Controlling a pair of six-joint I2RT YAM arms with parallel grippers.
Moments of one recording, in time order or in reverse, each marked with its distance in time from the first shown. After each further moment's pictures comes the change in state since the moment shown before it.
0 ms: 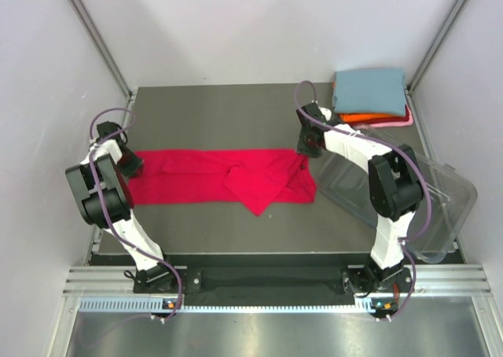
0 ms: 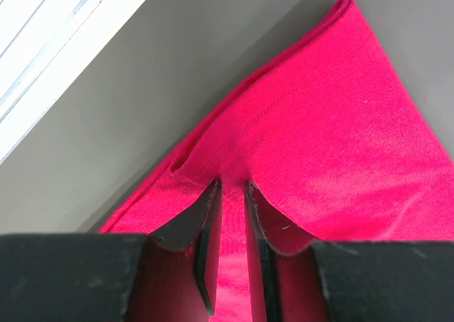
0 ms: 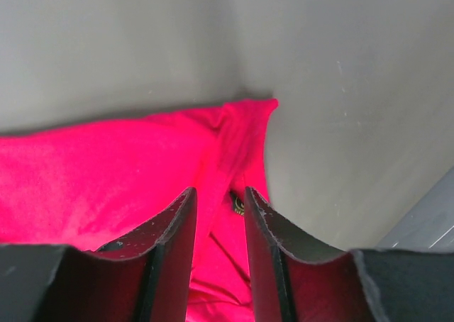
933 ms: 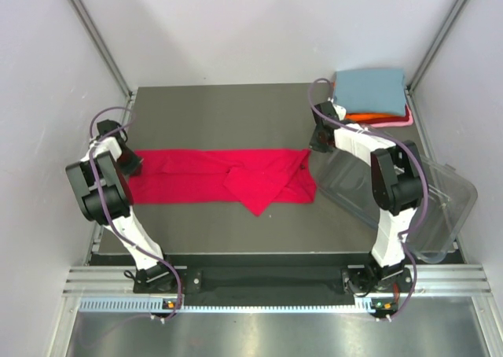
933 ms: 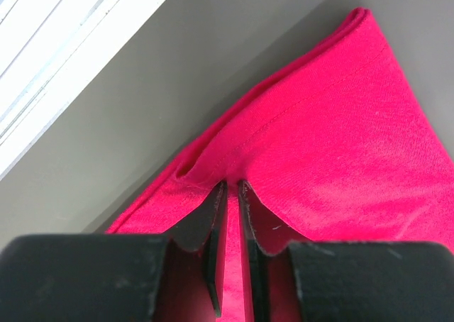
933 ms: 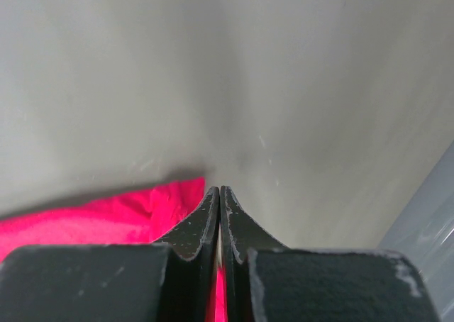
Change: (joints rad) left arm 0.000 0.040 0.043 -0.026 -0.021 0.001; right arm -0.110 0.040 -0.046 0.130 0.026 0.005
